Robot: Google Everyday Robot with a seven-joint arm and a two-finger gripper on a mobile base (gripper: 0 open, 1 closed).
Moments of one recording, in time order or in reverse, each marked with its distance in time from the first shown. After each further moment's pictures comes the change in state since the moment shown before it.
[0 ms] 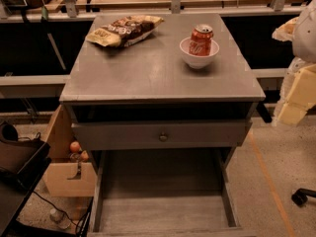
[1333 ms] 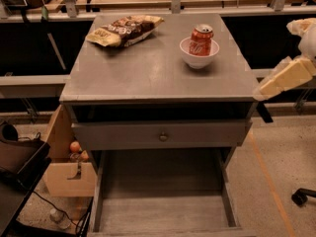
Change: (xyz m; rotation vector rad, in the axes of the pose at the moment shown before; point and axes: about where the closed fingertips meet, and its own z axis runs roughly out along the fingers) arm 0.014 -0.081 0.039 0.191 -0.401 0.258
